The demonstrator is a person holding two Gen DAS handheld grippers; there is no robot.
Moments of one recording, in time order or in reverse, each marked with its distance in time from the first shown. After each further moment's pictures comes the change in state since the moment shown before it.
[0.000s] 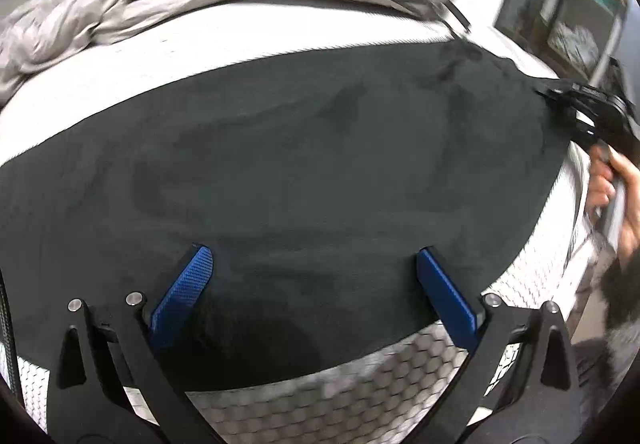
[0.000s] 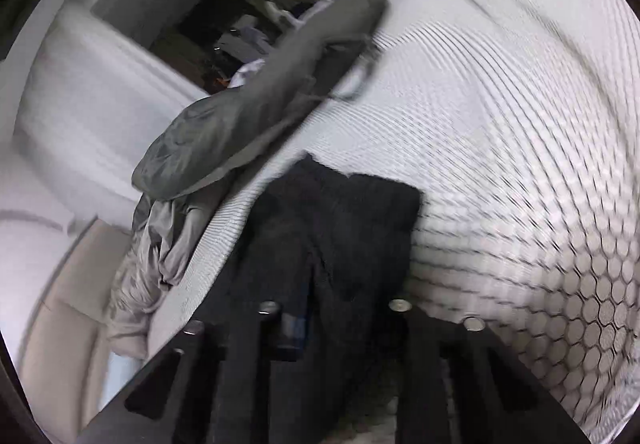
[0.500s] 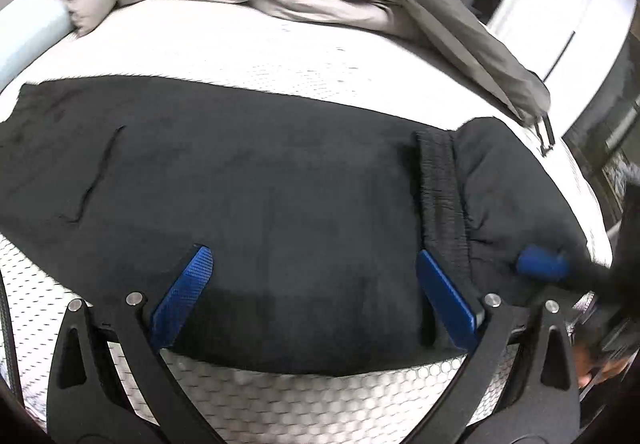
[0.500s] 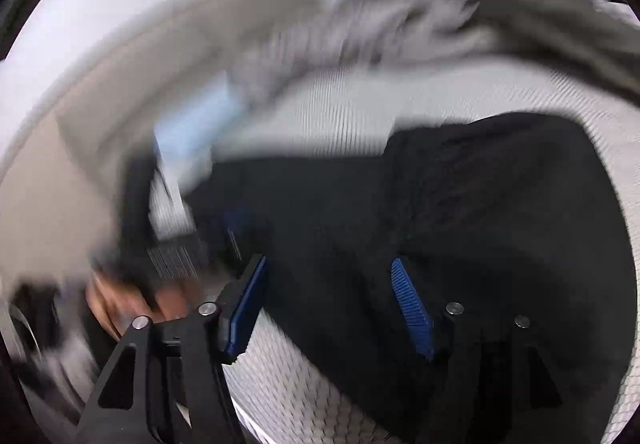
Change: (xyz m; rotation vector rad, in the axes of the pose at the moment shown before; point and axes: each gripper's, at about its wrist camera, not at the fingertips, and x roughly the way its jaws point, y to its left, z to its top) left arm -0.064 0.159 -0.025 -0.400 -0.087 0.109; right arm 0.045 0.270 -0.210 -0.837 0.626 0.397
